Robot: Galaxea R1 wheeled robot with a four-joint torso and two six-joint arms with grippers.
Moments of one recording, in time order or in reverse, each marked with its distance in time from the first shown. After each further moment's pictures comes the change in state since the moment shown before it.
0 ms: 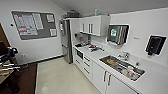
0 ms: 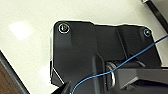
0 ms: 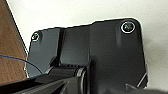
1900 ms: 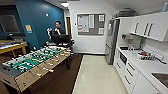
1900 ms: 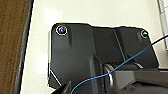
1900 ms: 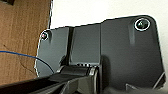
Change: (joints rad) left arm 0.000 -0.002 0.009 0.009 -0.011 0.000; right arm -0.004 0.036 0.015 0.001 0.005 0.001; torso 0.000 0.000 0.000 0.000
